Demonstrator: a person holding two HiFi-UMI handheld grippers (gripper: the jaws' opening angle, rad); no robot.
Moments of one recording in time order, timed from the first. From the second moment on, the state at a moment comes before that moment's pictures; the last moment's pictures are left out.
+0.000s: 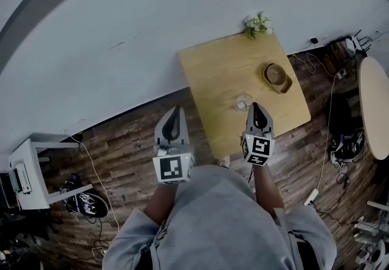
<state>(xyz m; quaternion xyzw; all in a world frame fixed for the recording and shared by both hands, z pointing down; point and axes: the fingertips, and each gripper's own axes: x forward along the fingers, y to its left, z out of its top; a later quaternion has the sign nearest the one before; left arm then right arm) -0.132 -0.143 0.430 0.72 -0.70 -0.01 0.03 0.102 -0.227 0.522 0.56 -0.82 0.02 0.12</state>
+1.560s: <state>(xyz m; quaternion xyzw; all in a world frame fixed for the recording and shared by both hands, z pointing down) -0.075 -0.161 0.419 0.79 -0.61 -0.01 0.02 0.133 -0.162 0.410 0.61 -0.79 0.00 0.00</state>
